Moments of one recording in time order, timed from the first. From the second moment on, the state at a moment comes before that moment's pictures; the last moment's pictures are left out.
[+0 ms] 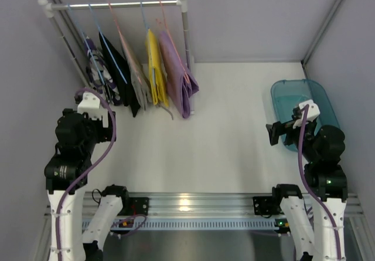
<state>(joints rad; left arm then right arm) -0.03 0.67 1.20 -0.95 -0.15 0.15 -0.06 0.45 0.86 -0.63 -0.34 -0.17</state>
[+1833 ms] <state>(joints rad) -0.41 1.94 2.09 -0.50 -0.14 -0.78 -0.06 0.65 0.86 -0.63 -0.28 -0.16</state>
